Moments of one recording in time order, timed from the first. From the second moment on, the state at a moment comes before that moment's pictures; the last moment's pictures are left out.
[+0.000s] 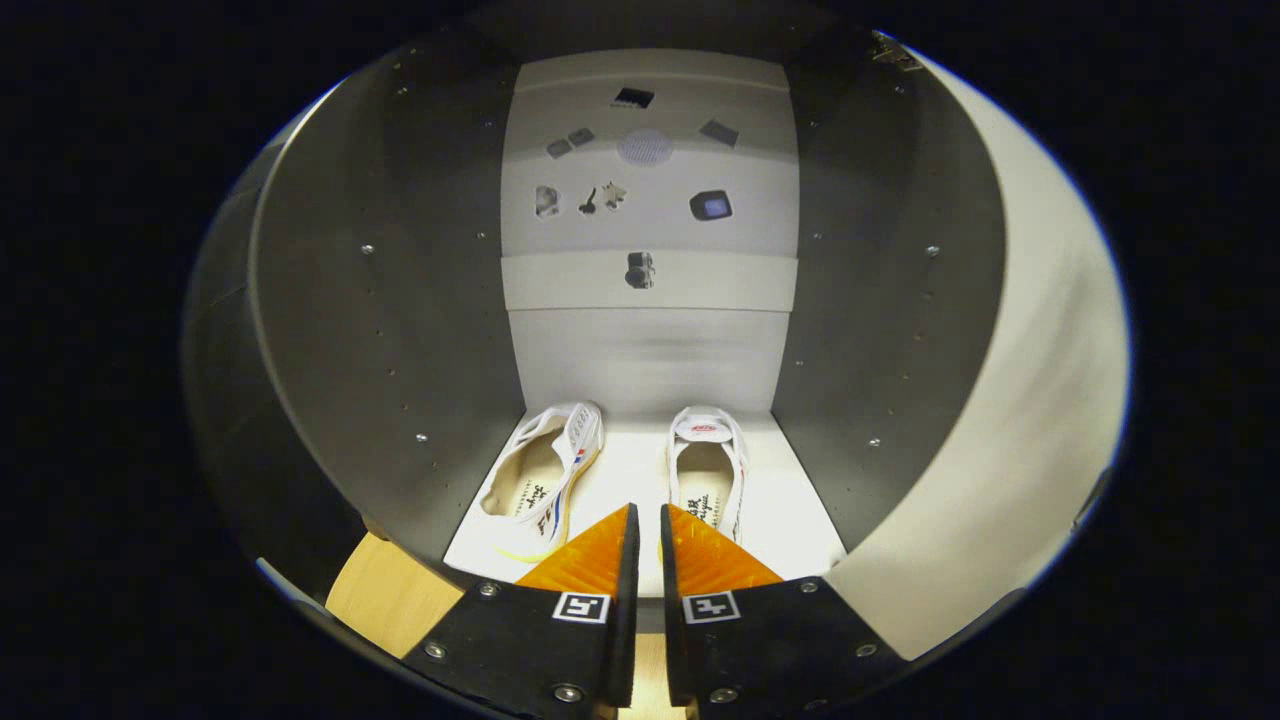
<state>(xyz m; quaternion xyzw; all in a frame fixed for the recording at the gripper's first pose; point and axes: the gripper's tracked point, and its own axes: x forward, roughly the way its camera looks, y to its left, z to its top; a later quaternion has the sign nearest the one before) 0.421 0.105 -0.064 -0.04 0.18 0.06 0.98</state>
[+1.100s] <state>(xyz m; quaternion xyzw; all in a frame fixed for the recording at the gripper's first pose) 0.157 0.073 -0.014 -0.01 0.11 0.01 0.99</state>
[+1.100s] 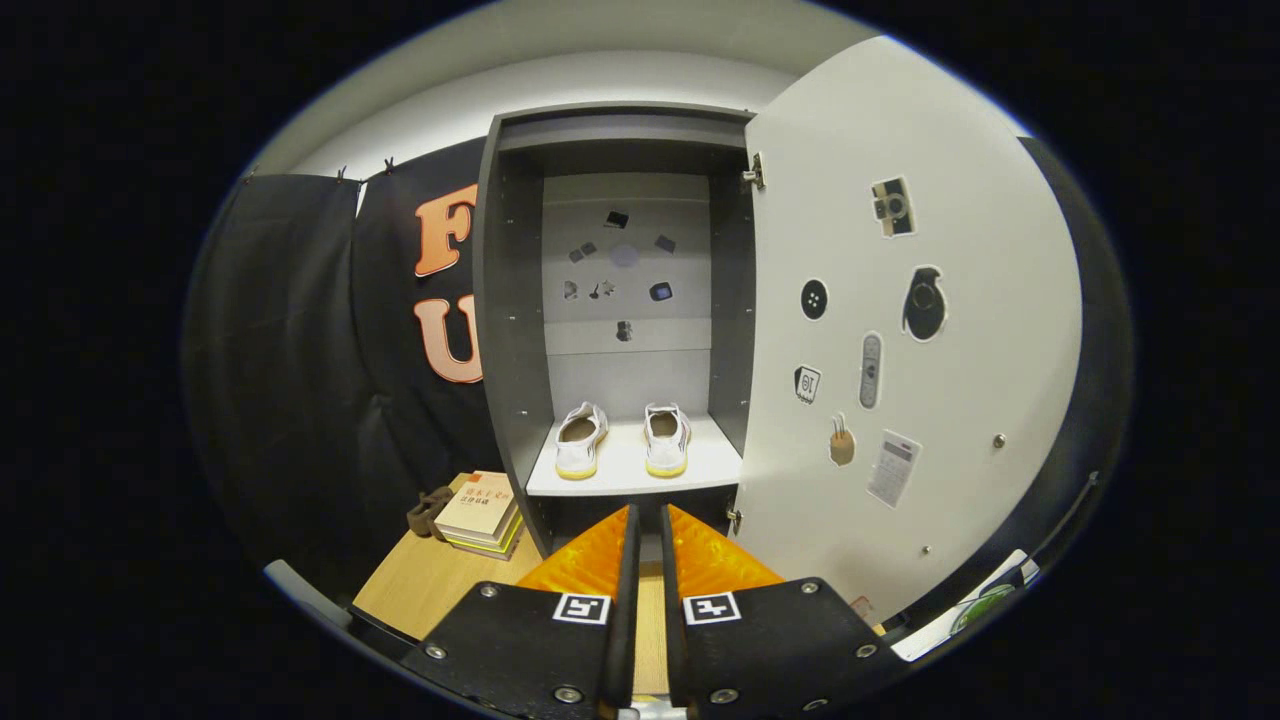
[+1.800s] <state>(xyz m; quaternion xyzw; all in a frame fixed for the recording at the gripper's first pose) 0.059 -0.077 -0.021 0.00 0.08 -0.10 0.99</state>
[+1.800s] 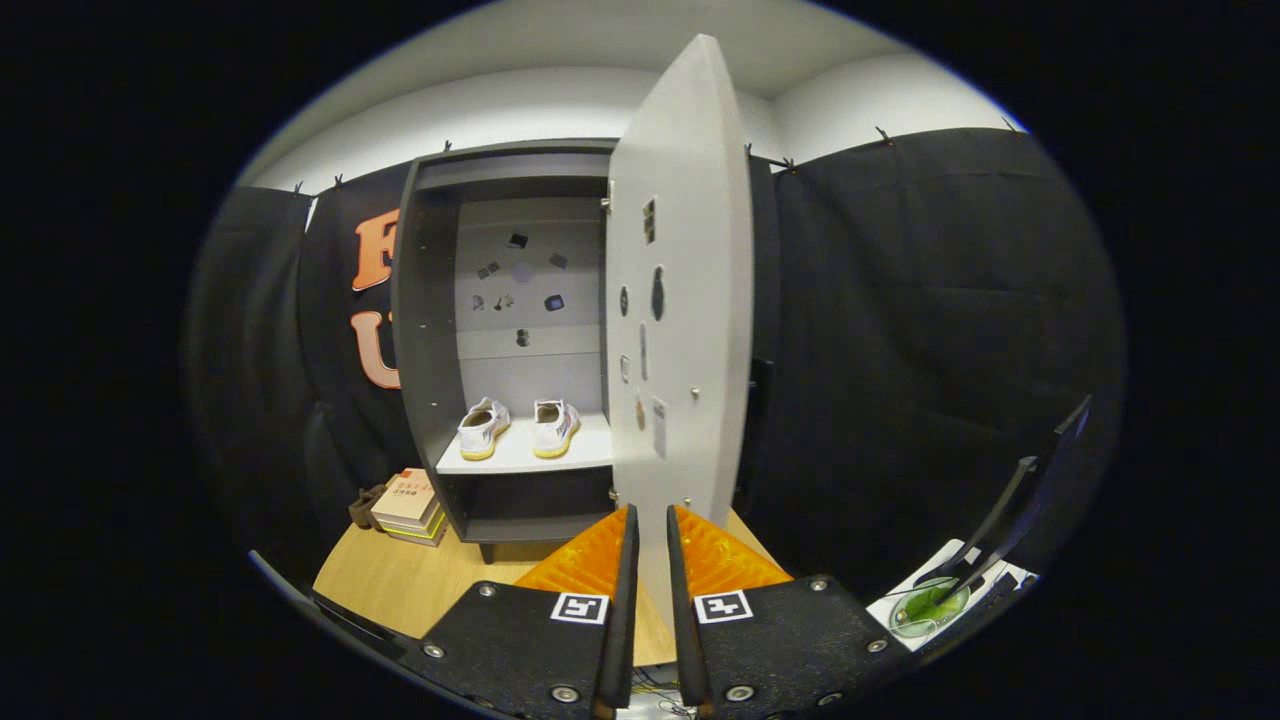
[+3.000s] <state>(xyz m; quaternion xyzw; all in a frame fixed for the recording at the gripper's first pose) 0.131 -0.118 -0.066 0.05 0.08 0.07 0.99</state>
